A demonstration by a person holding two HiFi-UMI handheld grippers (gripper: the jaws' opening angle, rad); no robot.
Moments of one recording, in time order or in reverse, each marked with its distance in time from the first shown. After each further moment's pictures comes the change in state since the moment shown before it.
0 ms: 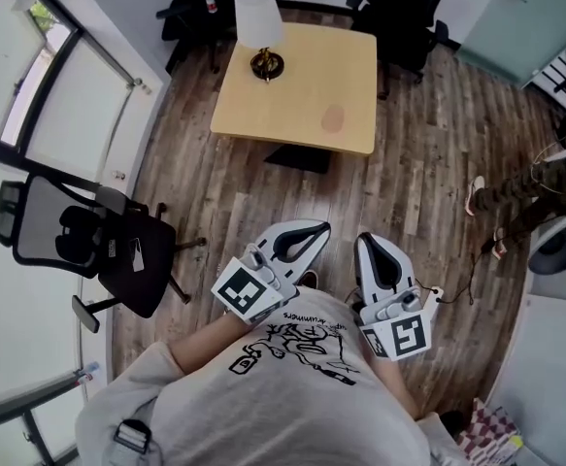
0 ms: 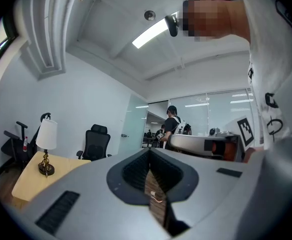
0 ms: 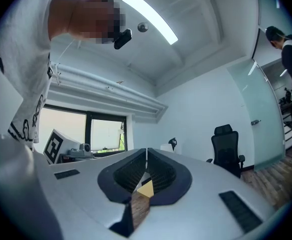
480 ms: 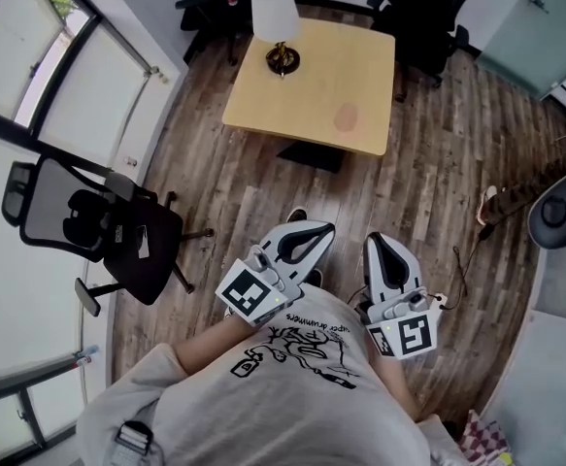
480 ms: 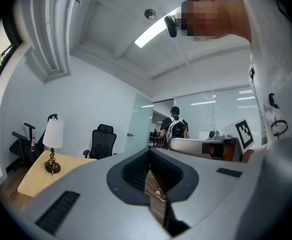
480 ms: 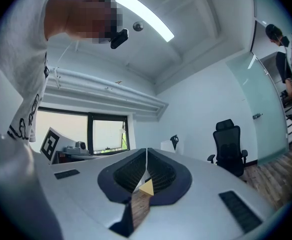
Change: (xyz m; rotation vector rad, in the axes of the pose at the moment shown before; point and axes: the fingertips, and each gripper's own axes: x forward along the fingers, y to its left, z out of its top) left arm 0.004 0.001 -0.011 -0.002 0.009 0.070; right arm -0.001 -0.020 -0.015 0.037 0.009 0.032
